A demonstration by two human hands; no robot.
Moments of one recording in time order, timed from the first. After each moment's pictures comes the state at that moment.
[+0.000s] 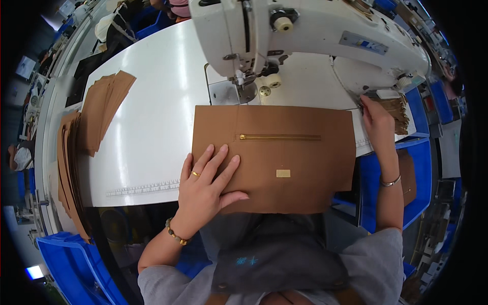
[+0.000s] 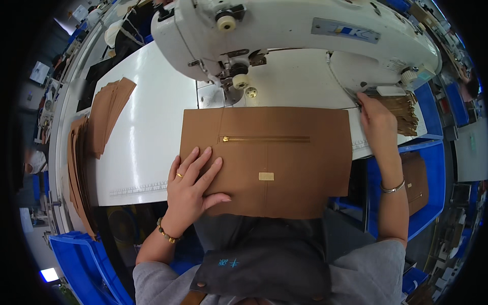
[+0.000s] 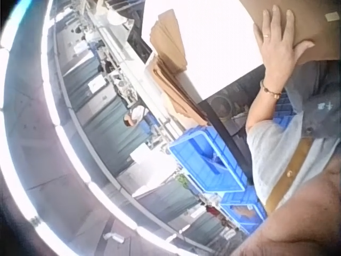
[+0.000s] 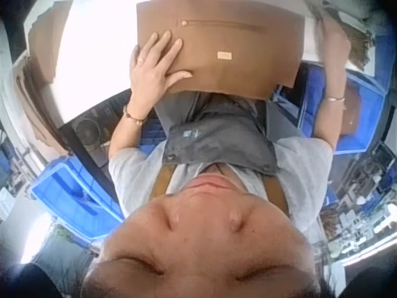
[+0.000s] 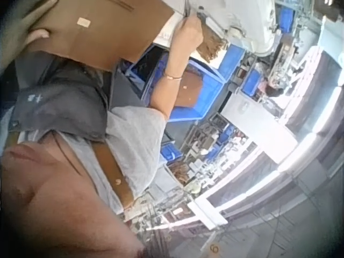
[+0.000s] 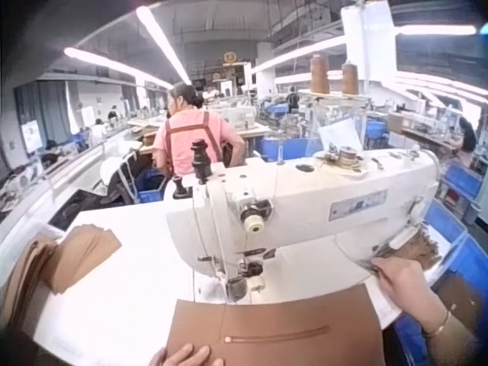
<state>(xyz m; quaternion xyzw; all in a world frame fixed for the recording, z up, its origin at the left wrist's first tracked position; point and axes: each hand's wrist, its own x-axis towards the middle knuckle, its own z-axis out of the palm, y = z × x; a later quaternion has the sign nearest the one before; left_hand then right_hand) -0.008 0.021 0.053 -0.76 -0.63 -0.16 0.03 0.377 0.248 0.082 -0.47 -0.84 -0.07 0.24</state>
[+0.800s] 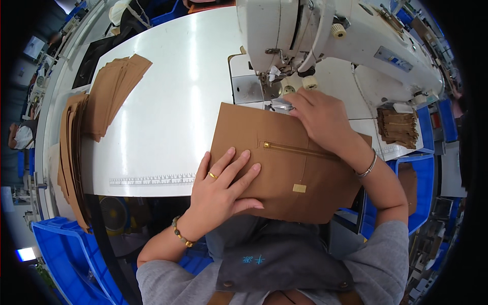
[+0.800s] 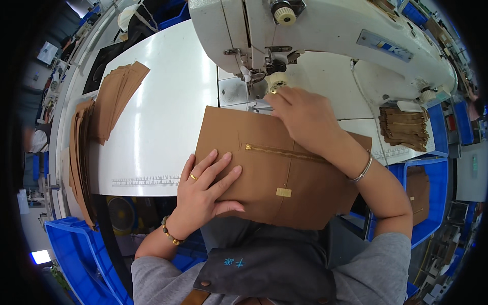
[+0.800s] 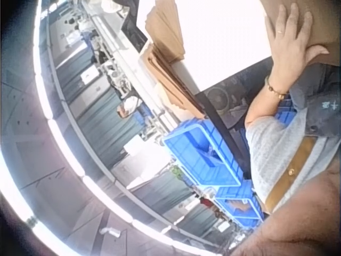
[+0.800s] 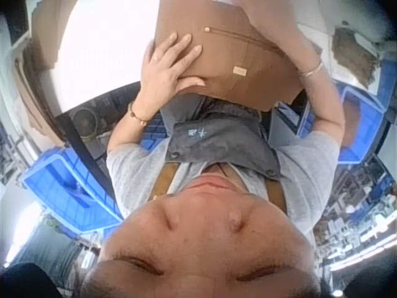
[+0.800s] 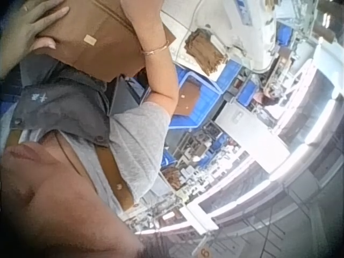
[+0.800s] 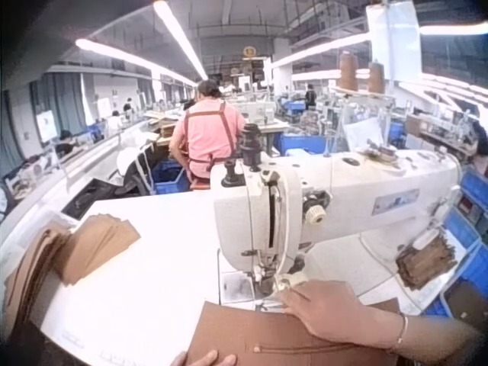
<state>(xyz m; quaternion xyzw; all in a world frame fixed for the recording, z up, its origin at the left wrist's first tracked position) -0.011 0.009 0.049 -0.76 -0.62 -0.19 0.00 0.201 0.237 0.072 -0.20 -0.95 0.01 0.23</state>
